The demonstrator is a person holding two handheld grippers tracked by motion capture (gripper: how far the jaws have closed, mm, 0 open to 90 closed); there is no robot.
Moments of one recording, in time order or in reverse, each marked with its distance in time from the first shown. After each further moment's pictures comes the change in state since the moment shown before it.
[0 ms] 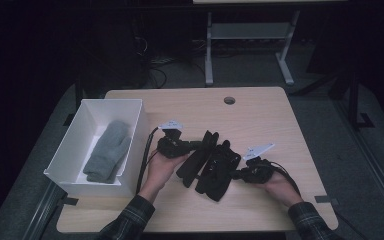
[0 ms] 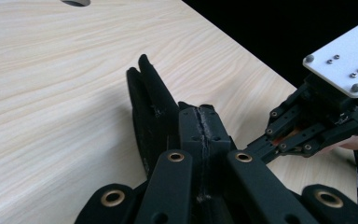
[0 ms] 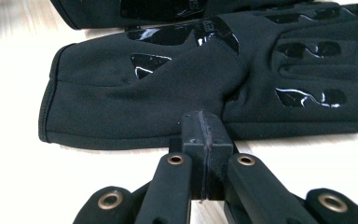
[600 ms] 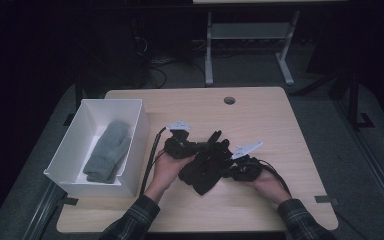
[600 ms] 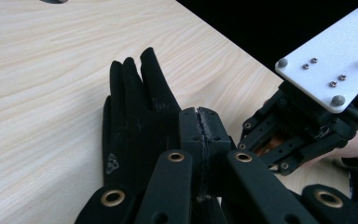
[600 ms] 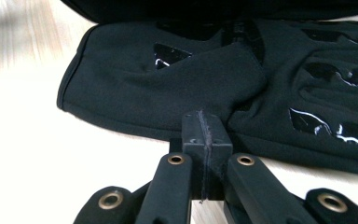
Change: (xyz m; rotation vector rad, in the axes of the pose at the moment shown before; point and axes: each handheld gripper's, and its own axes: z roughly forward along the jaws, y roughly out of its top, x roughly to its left) left arm -0.011 0.003 0.015 0.020 -0.026 0.021; right arm 0.007 0.019 0.024 -0.011 0.018 -0.024
